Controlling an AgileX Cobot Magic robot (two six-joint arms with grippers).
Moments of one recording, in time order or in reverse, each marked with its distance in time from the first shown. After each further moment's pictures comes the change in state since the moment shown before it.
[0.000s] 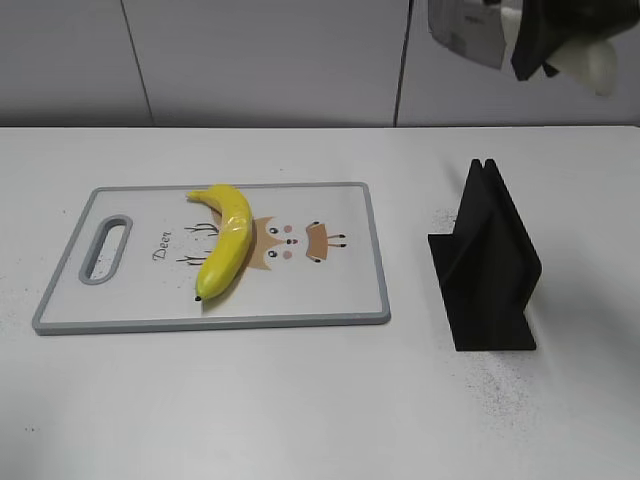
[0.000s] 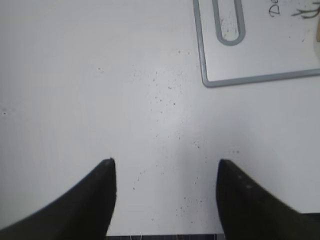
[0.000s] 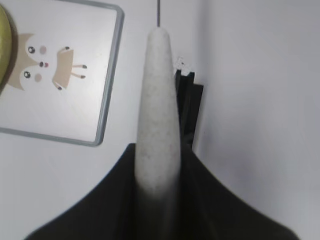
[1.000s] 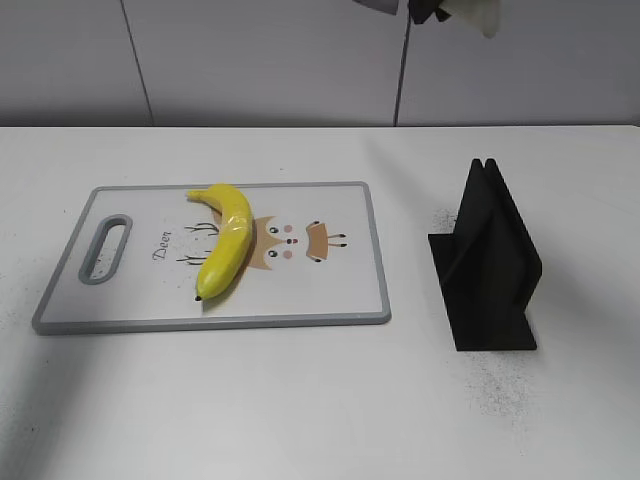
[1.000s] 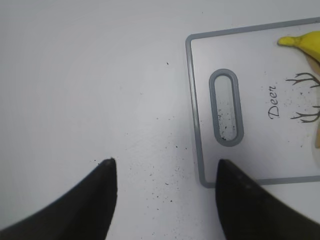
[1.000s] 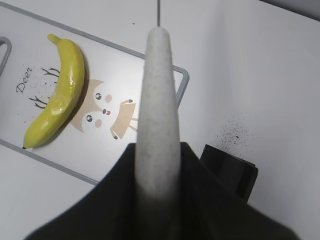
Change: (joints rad) left arm -0.005 0.620 -0.571 -0.009 -0.005 -0.007; right arm 0.013 0.261 -0.365 0.175 -0.001 -0.203
